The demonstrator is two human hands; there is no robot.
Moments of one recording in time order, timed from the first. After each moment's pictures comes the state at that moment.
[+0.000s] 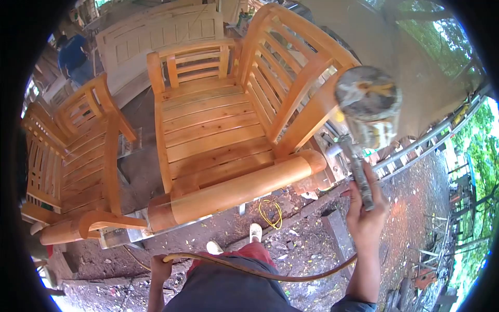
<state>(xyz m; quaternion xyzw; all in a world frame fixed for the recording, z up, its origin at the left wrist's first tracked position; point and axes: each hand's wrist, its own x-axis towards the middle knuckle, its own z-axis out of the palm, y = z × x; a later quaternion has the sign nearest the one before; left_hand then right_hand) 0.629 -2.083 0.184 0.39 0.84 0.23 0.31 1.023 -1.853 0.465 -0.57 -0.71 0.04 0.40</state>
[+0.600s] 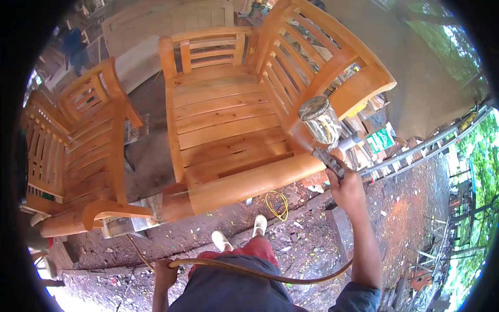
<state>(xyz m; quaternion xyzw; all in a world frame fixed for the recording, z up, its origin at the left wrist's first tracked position) 0.617 -2.119 0.213 0.37 0.85 0.18 0.33 1.005 -1.799 0.377 -0.58 -0.77 0.11 0.25</state>
